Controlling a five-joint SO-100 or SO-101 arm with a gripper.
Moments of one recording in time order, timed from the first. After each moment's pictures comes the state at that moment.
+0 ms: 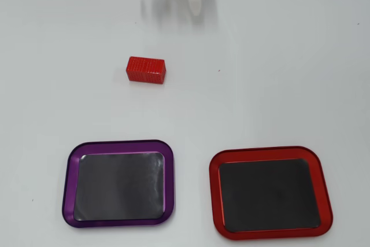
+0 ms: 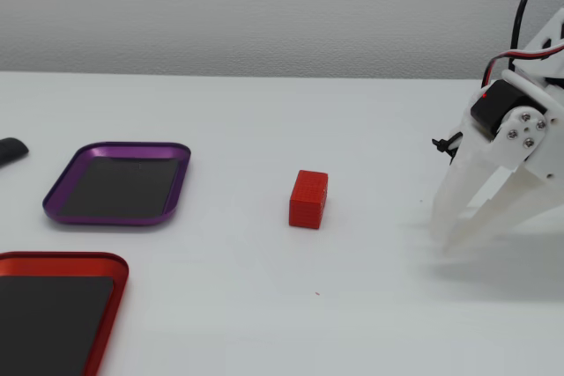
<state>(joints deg) -3.1 191.8 176.1 65.9 -0.3</state>
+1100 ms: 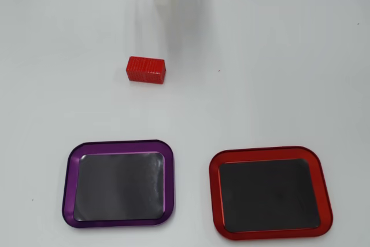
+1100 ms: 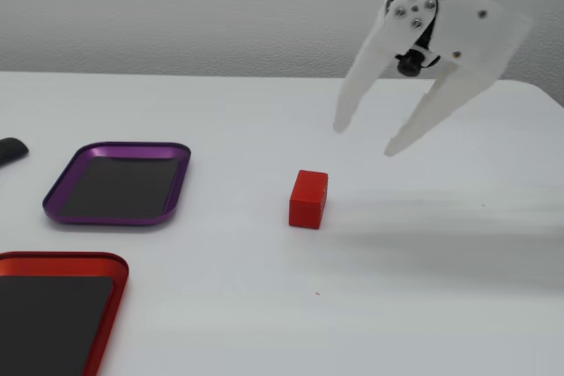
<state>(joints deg) 8.0 124.5 119.4 65.5 -0.5</state>
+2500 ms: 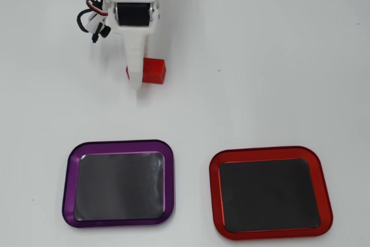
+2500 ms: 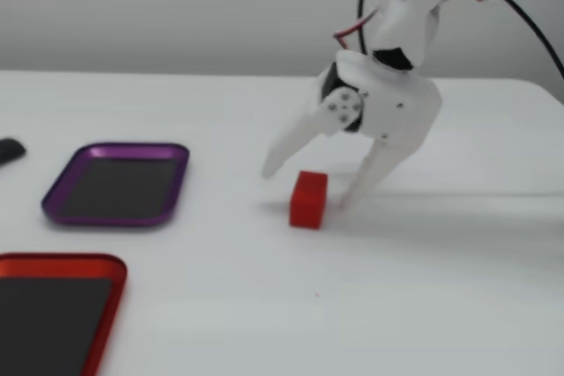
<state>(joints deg) 18.9 101.4 125.7 38.1 -19.6</state>
